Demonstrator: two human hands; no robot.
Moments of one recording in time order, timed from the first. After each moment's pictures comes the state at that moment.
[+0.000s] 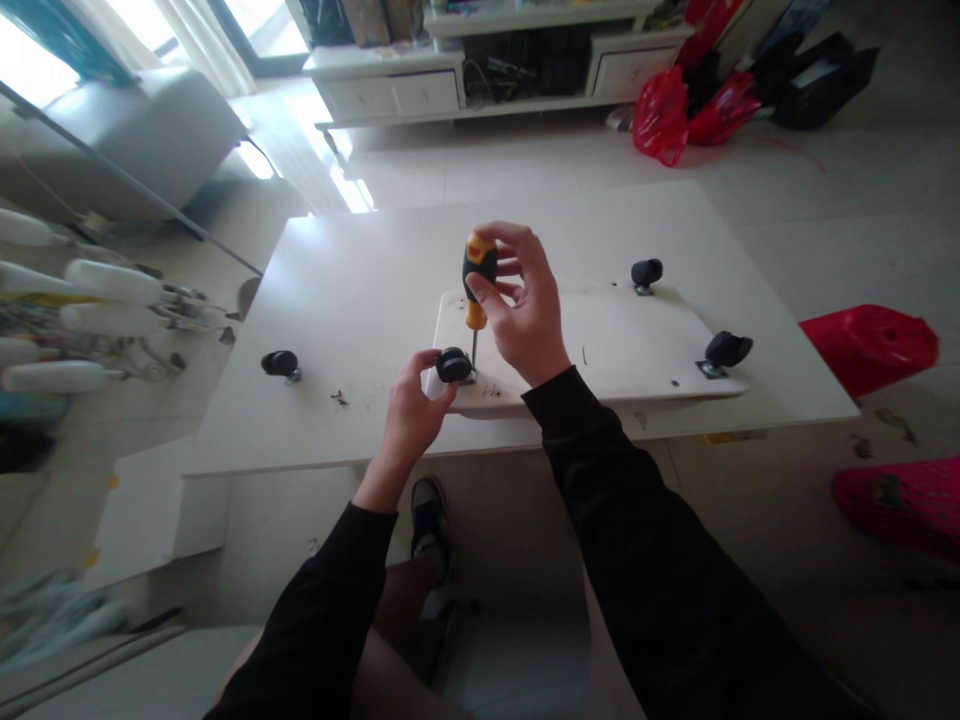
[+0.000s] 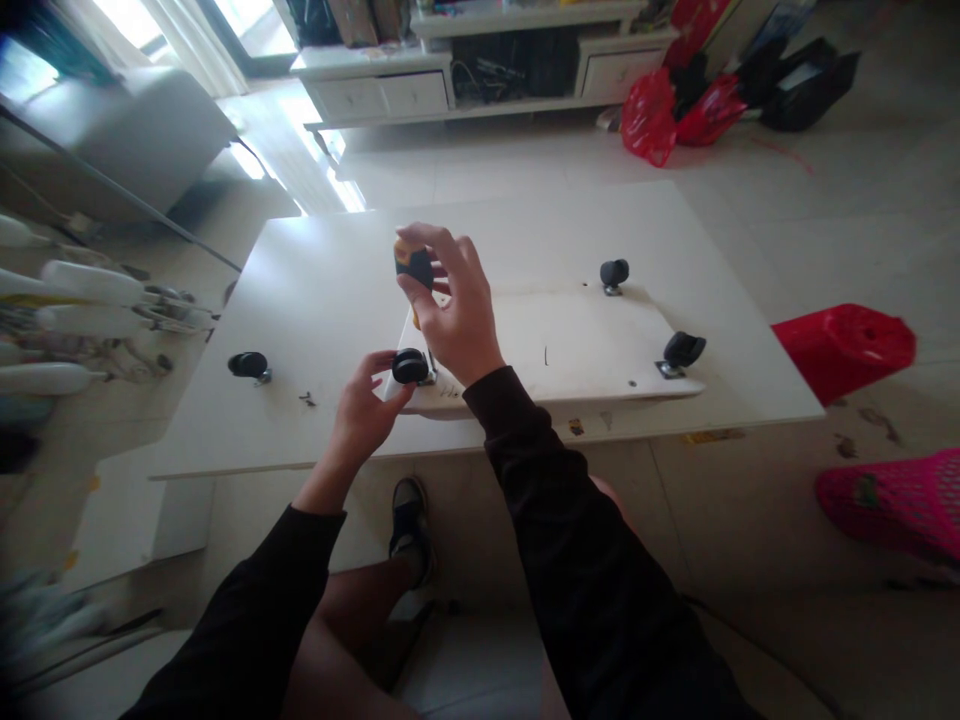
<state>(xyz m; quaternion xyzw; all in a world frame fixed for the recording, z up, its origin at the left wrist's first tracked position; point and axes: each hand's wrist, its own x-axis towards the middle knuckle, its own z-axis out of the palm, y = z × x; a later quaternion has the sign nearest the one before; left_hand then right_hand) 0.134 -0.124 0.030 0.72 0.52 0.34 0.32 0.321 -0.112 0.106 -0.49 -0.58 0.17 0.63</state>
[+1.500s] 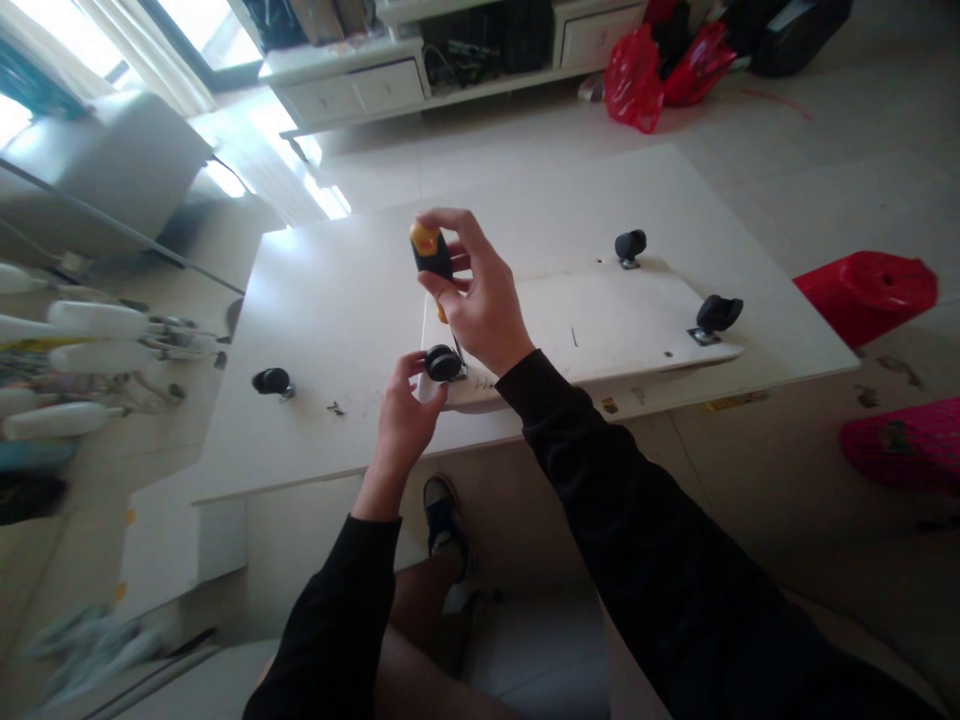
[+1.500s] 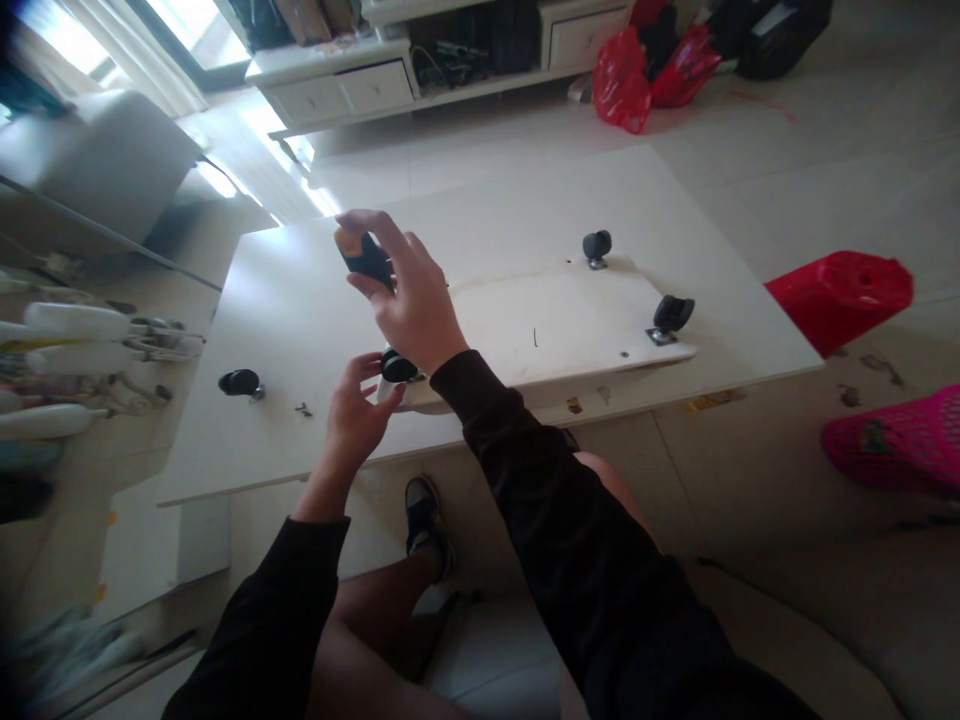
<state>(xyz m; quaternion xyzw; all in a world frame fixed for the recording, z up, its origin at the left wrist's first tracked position) 0.131 -0.125 0.032 0.72 0.52 0.33 0.33 0.303 -0.104 0.109 -0.52 -0.58 0.17 0.60</state>
